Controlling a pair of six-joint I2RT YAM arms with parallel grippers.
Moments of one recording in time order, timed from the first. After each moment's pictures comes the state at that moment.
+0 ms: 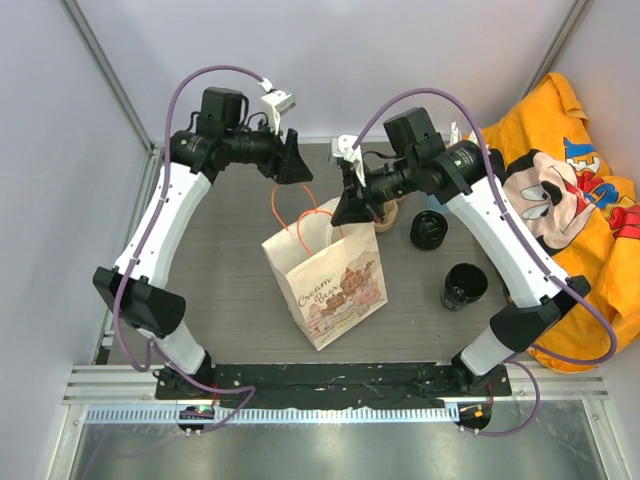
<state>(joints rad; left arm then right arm) -0.36 1.68 1.94 -0.86 0.73 0.05 0.59 1.58 1.94 -1.13 -0.87 -0.60</state>
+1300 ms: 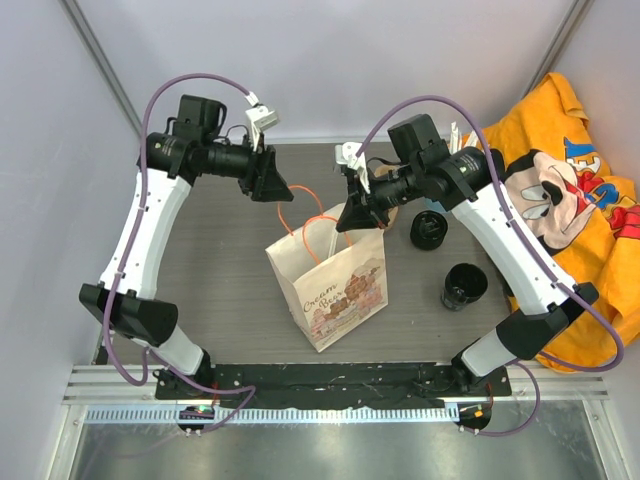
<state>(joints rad) -0.28 1.61 1.95 -1.14 0.94 0.28 0.59 1.53 1.87 -1.13 -0.85 -0.60</state>
